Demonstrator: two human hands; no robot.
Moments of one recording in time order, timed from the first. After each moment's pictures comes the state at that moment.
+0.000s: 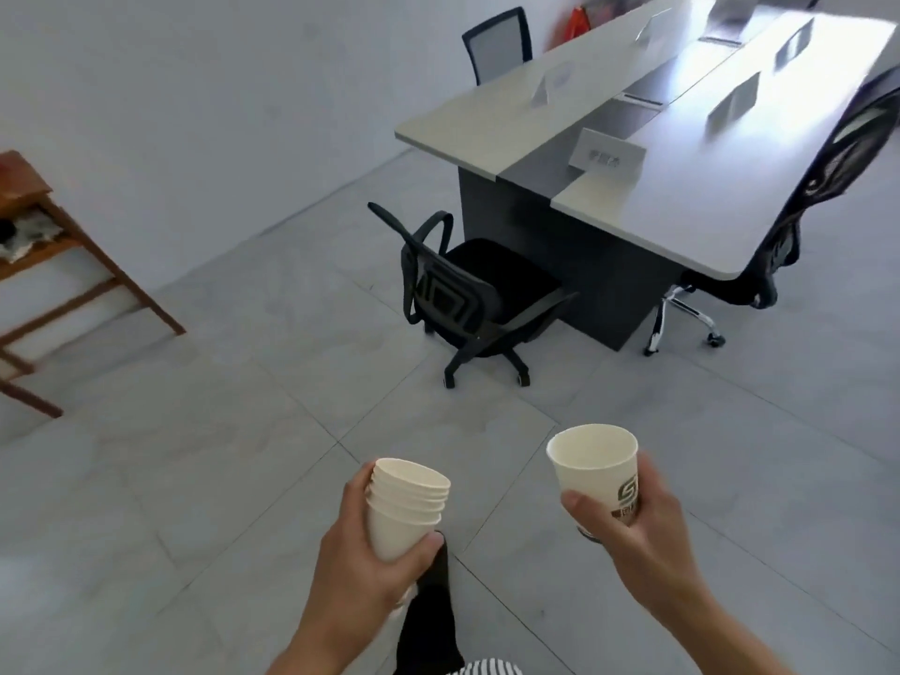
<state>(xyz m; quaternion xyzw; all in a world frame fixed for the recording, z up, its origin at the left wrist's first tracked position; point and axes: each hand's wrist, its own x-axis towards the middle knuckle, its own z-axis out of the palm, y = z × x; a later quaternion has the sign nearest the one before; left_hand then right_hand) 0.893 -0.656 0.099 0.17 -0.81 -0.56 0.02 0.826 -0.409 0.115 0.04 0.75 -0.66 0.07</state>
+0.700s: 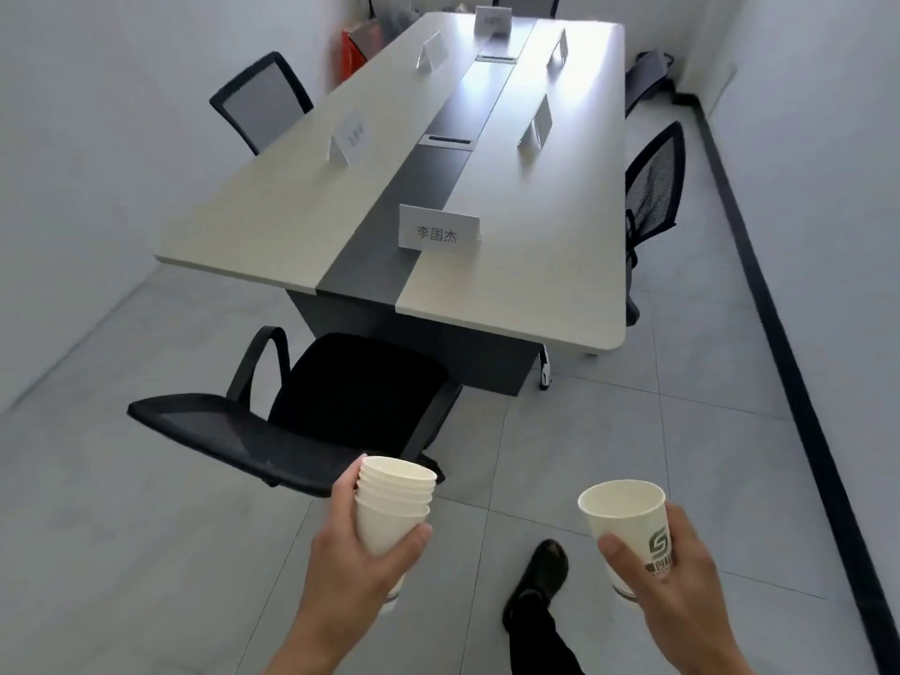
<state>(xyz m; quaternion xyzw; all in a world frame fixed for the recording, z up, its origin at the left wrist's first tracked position) 0.436 -0.595 0.092 -0.02 -0.82 -0.57 -0.09 0.532 -0.323 0.092 0.24 0.78 -0.57 -0.11</state>
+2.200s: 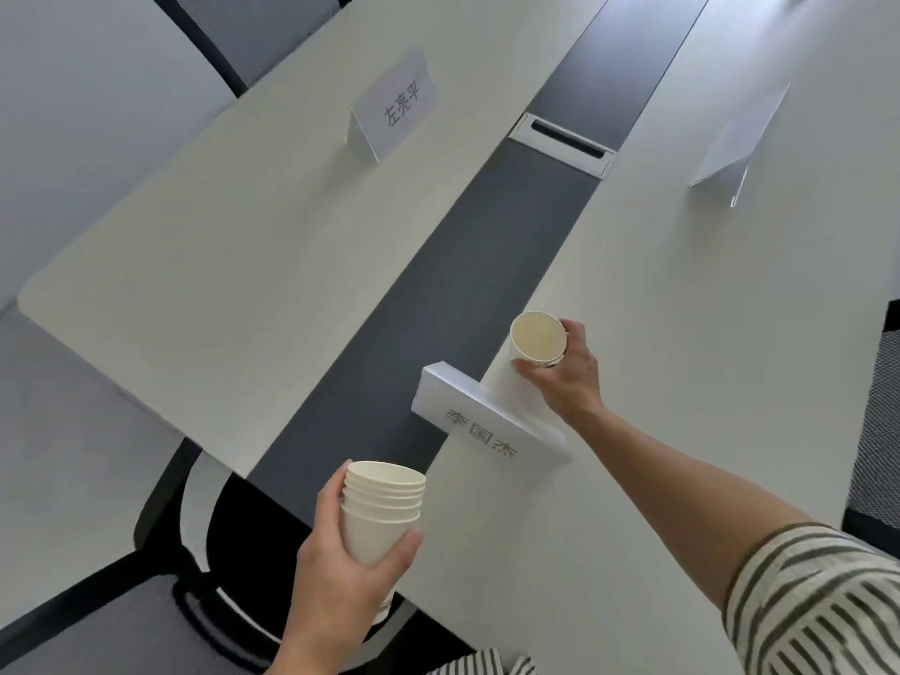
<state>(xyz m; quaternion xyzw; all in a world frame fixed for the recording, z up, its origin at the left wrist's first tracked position) -0.112 -0.453 0.033 0.21 -0.78 -0.58 -0.12 -0.293 -0.205 -0.052 0.21 0.85 -0.48 0.07</state>
